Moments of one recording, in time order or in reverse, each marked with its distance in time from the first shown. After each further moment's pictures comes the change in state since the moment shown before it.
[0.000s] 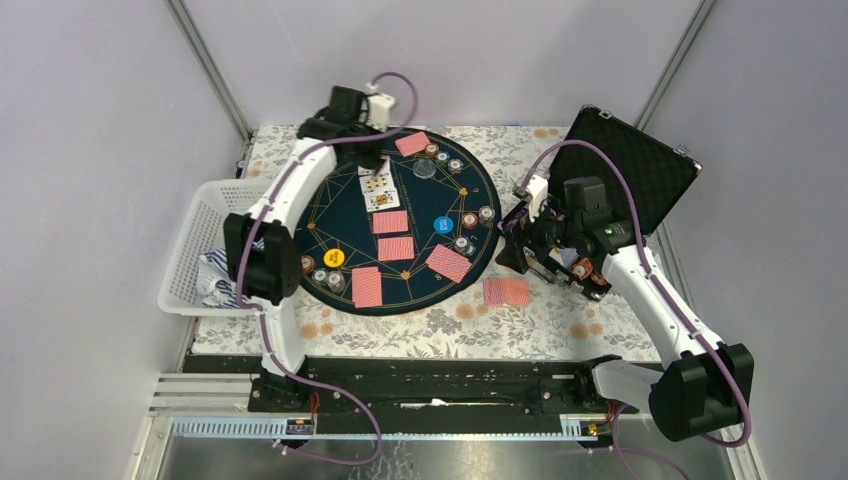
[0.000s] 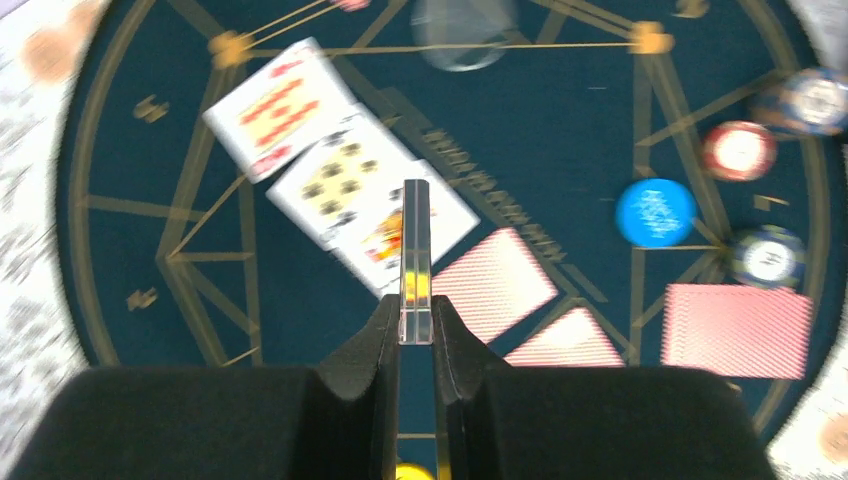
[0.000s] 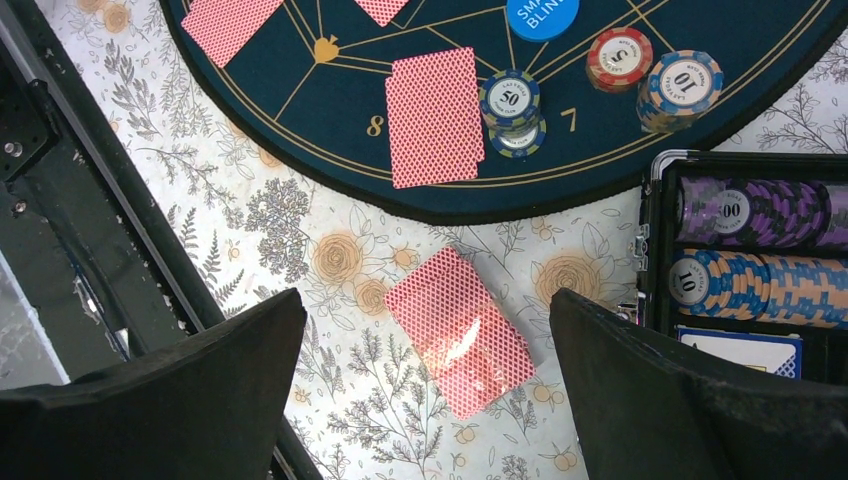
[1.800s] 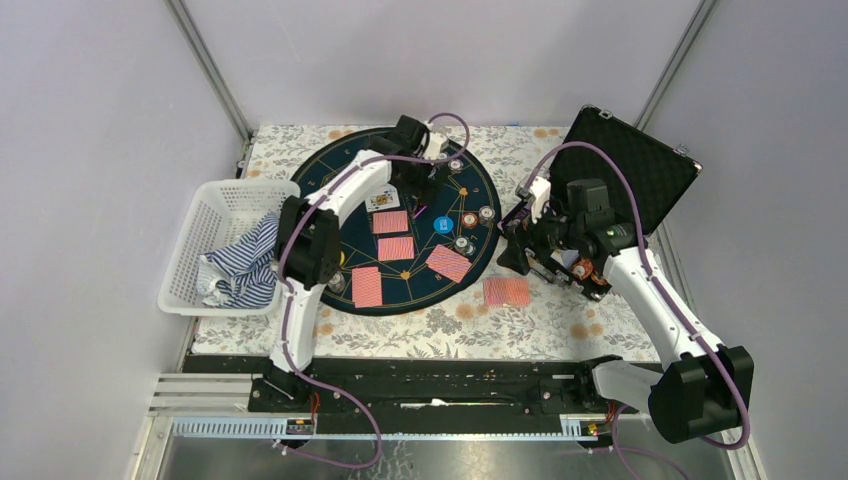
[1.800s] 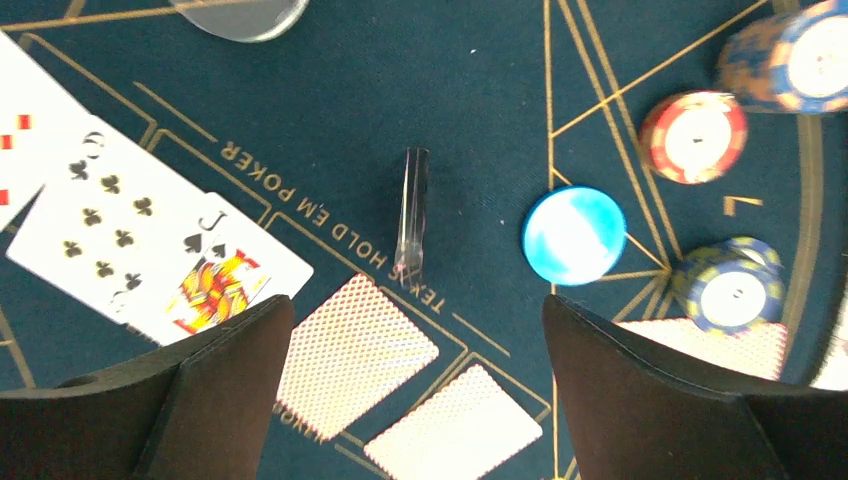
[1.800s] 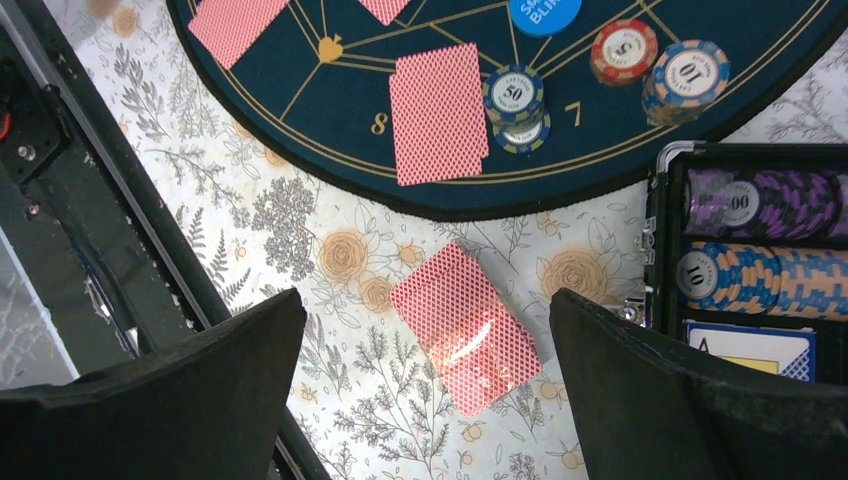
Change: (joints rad) left arm -0.249 0.267 0.069 0.002 -0.066 -0.082; right arm -0.021 -0.011 -0.030 0.010 -0.021 0.006
